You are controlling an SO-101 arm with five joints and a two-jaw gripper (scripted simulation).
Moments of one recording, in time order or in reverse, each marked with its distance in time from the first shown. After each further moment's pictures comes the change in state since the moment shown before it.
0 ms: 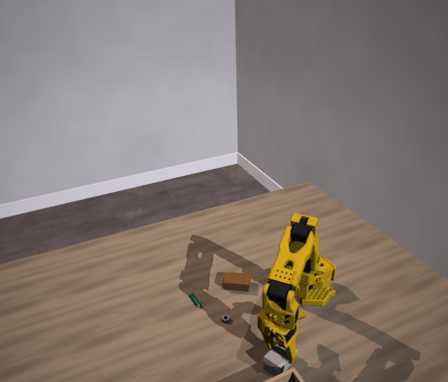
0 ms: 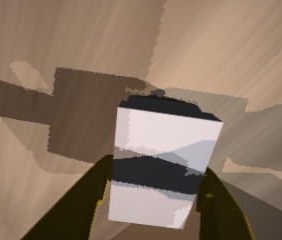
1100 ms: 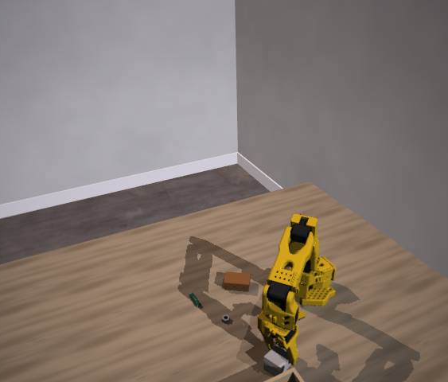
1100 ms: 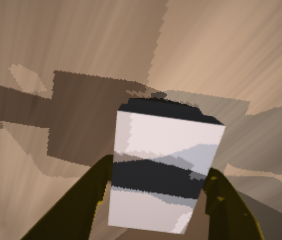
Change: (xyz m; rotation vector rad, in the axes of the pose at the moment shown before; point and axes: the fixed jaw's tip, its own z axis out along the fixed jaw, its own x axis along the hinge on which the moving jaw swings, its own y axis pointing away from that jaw) arm 0.000 0.000 0.002 -0.002 -0.008 0.000
